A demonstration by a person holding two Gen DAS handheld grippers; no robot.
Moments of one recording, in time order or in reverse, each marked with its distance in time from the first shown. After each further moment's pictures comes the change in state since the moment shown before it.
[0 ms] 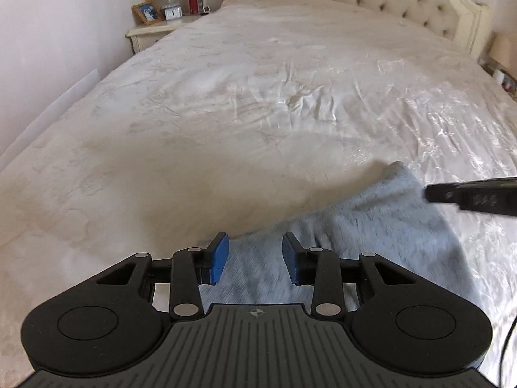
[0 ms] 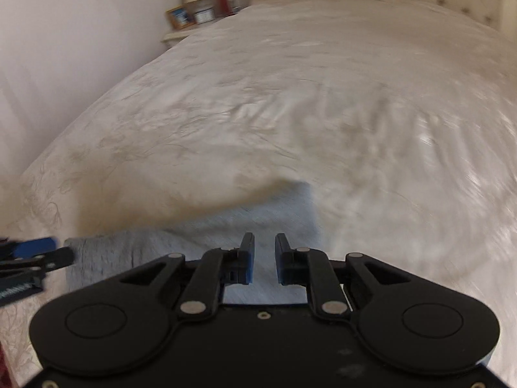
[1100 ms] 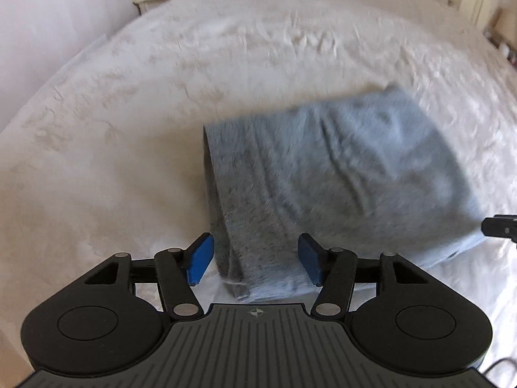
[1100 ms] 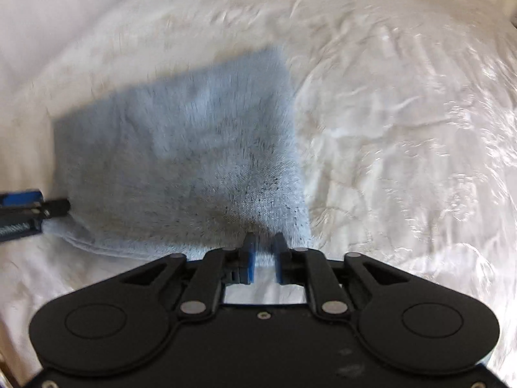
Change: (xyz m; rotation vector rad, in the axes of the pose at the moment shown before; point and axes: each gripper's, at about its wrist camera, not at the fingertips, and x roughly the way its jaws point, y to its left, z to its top) left arm -0.043 0.025 -0.079 -0.023 0.104 0.020; right arm -0.104 0.000 -0.122 0.072 0.125 -0.092
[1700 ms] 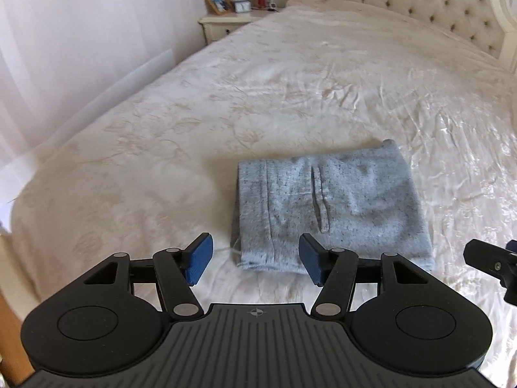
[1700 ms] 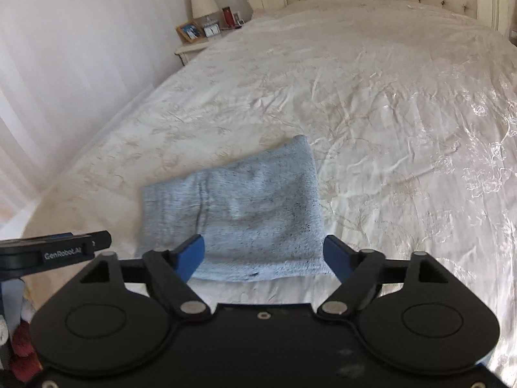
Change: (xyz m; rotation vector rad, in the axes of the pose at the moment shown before) left arm -0.123 -0.055 -0.002 -0.144 -0.068 0.197; right arm -0.120 0.005 0.002 0.020 -0.179 0.149
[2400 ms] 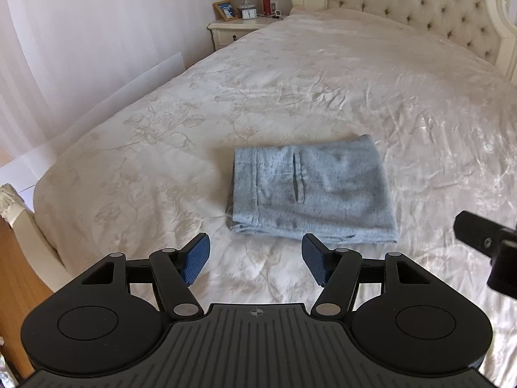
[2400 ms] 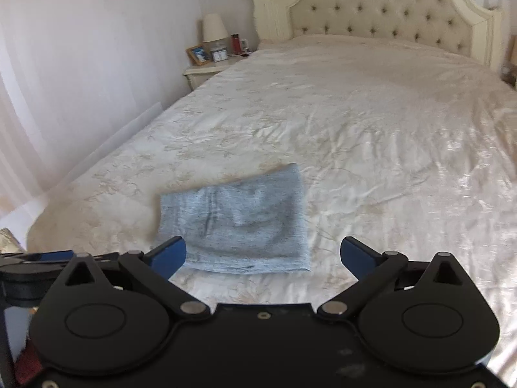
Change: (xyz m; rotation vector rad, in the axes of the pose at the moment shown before) left arm -0.072 -0.023 -0.037 -0.026 -0.011 0.017; right arm -0.093 0.015 -0.018 -0.070 -0.100 -0.070
